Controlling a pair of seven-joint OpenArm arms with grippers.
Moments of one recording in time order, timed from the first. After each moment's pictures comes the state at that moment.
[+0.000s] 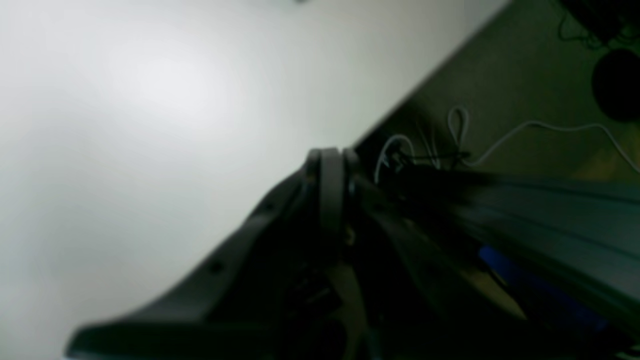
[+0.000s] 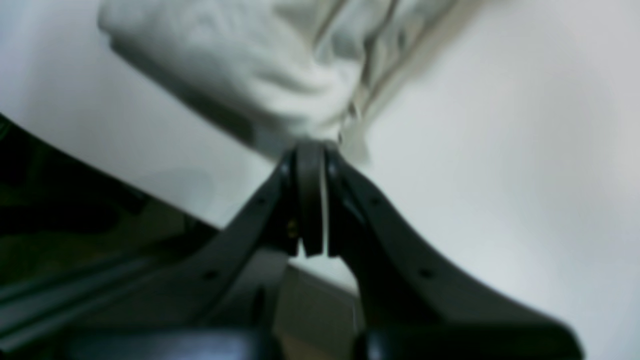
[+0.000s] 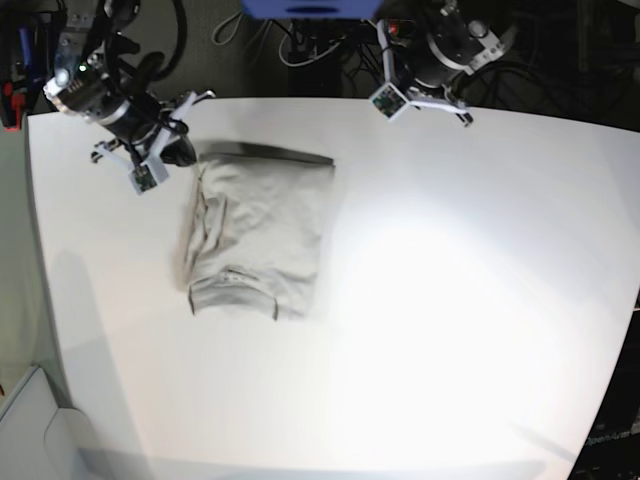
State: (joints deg) left arm 35.6 8.1 -8.1 116.5 23.7 -4.1 28.8; right arm -24.1 2.6 19.4 115.4 15.3 39.7 -53.5
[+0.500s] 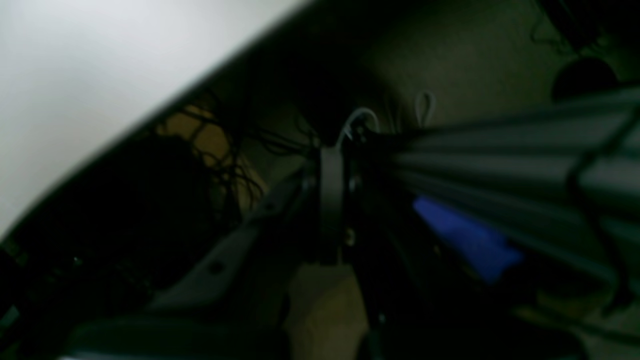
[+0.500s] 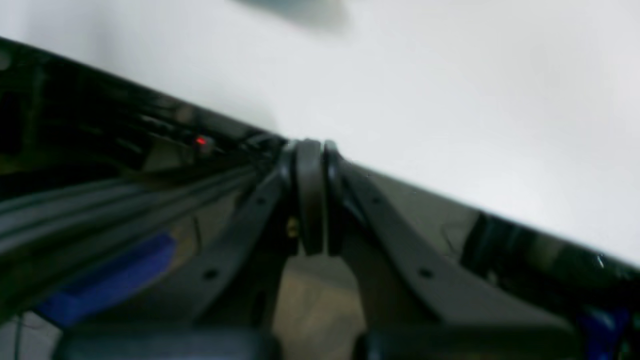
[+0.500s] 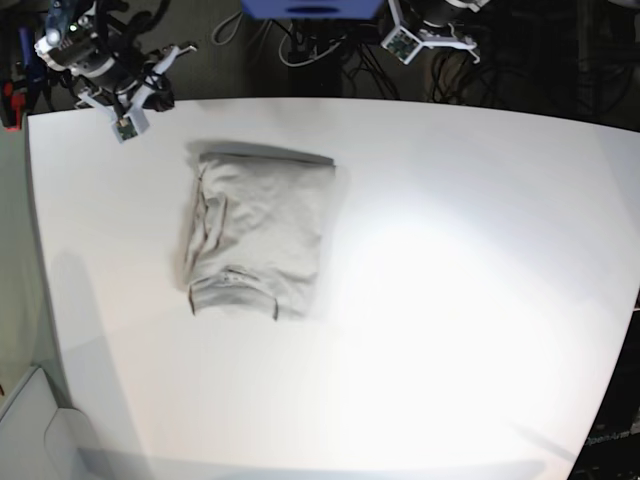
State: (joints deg) left arm 49.8 8.2 -11.0 116.6 23.3 -4.0 20.8; right arm -33.8 2.6 25.2 115.1 15.0 39.7 -52.9
